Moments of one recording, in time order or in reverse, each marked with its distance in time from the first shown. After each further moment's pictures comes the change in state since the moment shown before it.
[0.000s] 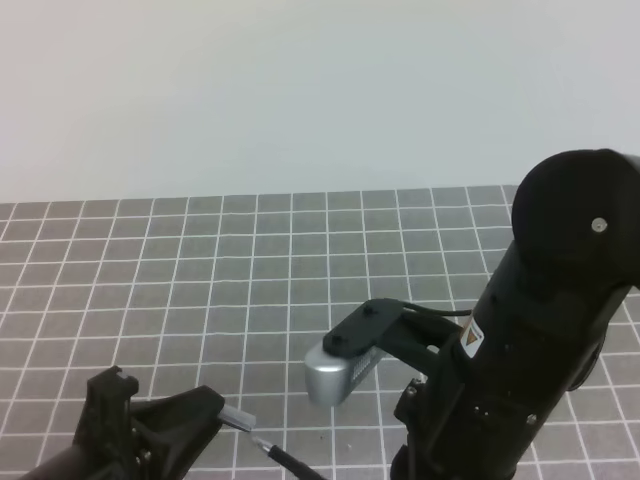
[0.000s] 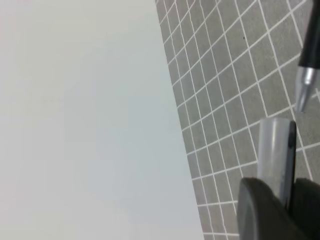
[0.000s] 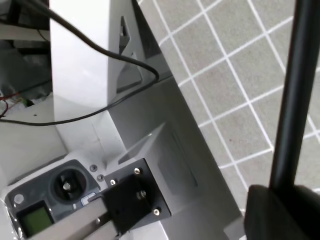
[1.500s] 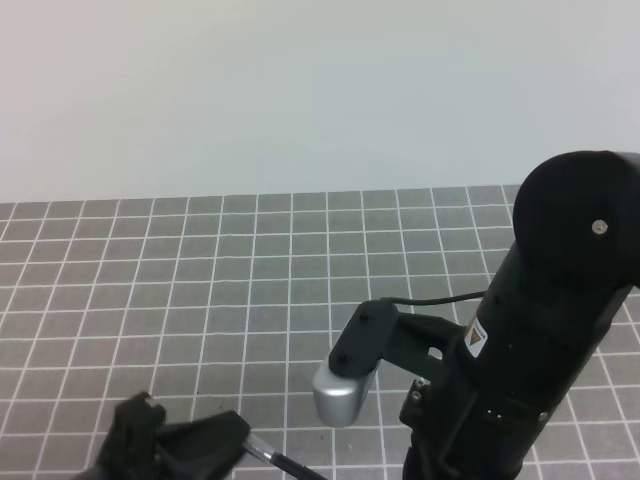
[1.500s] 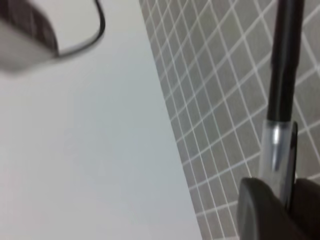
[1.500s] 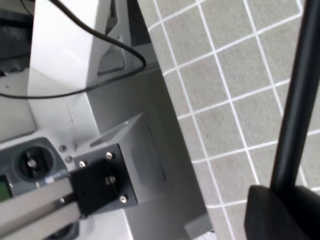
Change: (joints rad) left arm -0.106 -0.001 0.009 0.072 0.000 -0.052; right arm 0.005 0.000 0.002 -0.046 0.000 -0.136
